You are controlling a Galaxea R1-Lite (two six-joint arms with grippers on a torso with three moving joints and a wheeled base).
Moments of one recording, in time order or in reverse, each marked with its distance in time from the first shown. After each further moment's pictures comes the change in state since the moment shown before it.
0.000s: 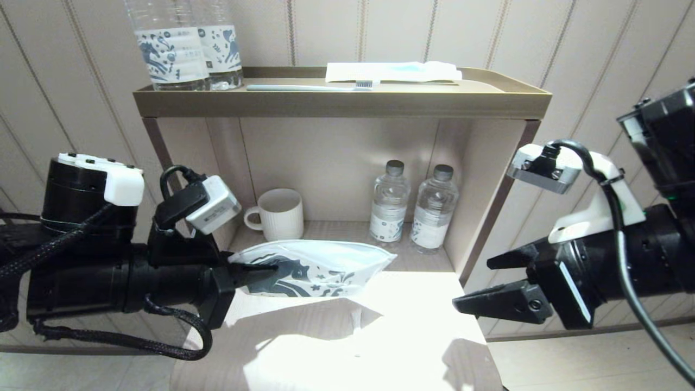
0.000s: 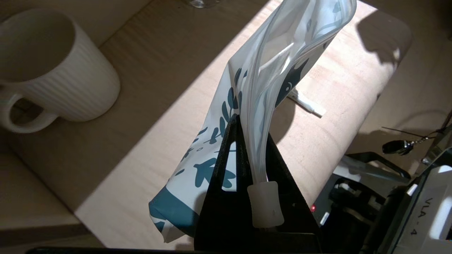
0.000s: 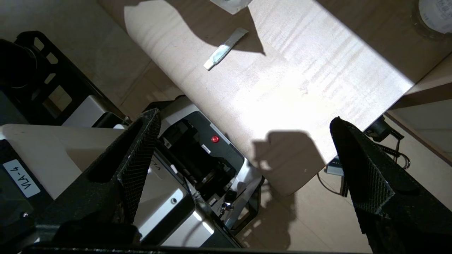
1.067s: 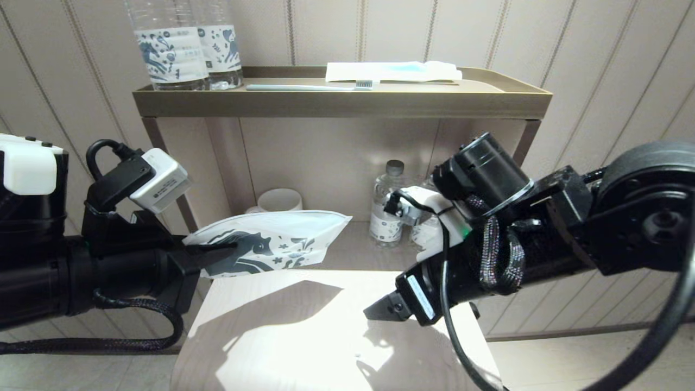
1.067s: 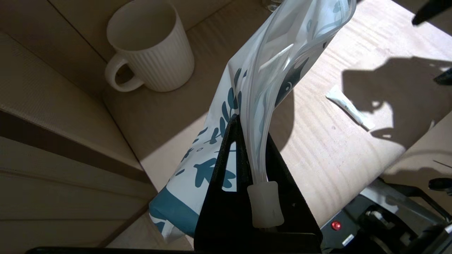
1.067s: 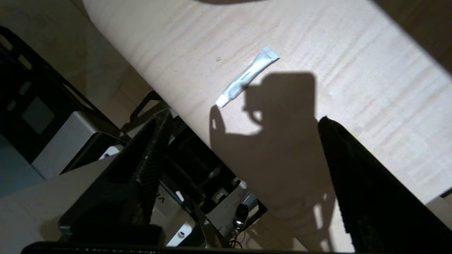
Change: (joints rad) left arm 0.000 -0.139 -0.022 0.088 0.266 -0.086; right arm 0.159 0.328 -0.098 -0.102 -0.099 0.102
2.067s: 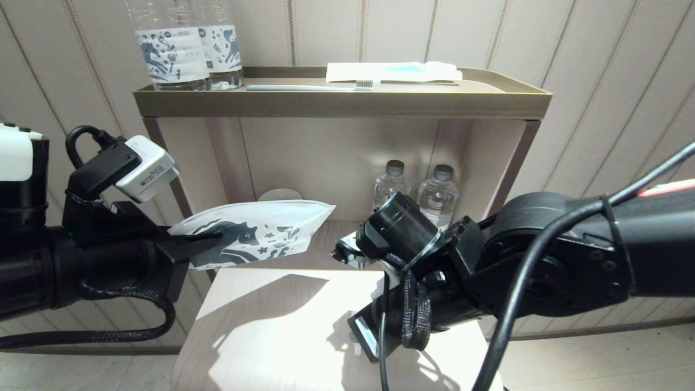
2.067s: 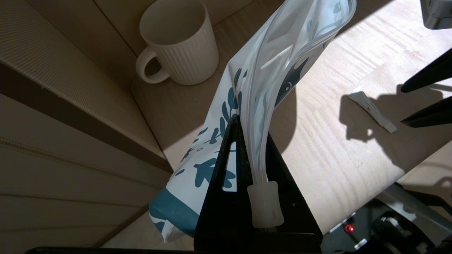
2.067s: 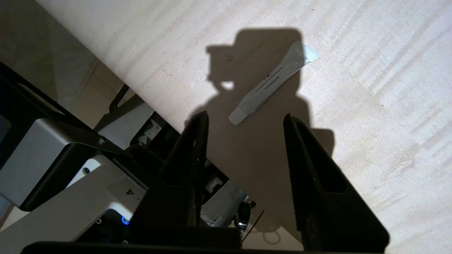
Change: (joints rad) left arm -0.002 -0.022 -0.041 0.061 0.090 0.000; right arm 0.120 0.161 -0.021 -0.025 -0.140 0.085
